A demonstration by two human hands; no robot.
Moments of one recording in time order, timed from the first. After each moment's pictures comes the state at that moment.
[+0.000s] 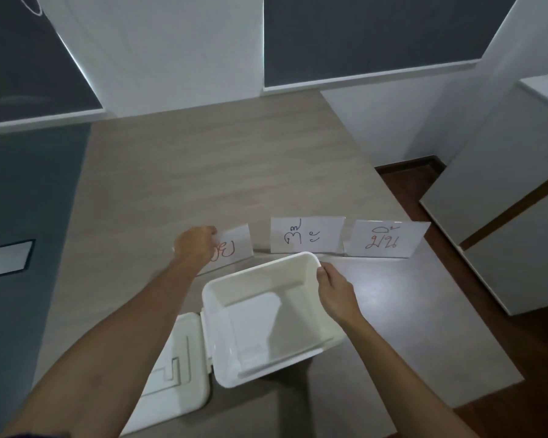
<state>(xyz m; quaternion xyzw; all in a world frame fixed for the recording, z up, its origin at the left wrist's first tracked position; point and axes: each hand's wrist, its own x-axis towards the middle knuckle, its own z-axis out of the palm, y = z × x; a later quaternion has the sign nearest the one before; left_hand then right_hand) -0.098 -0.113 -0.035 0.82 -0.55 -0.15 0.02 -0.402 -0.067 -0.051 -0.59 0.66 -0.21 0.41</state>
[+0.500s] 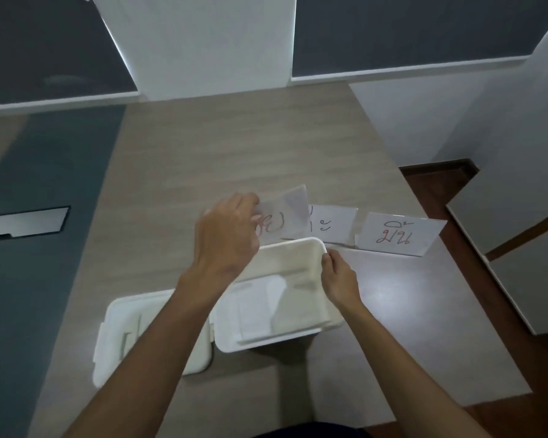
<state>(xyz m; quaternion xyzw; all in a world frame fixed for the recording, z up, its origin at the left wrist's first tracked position) -0.207 -0.015 0.096 0.72 -0.65 0.08 0.24 -0.403 -0.065 -0.051 -0.61 0.64 -0.22 0.40</state>
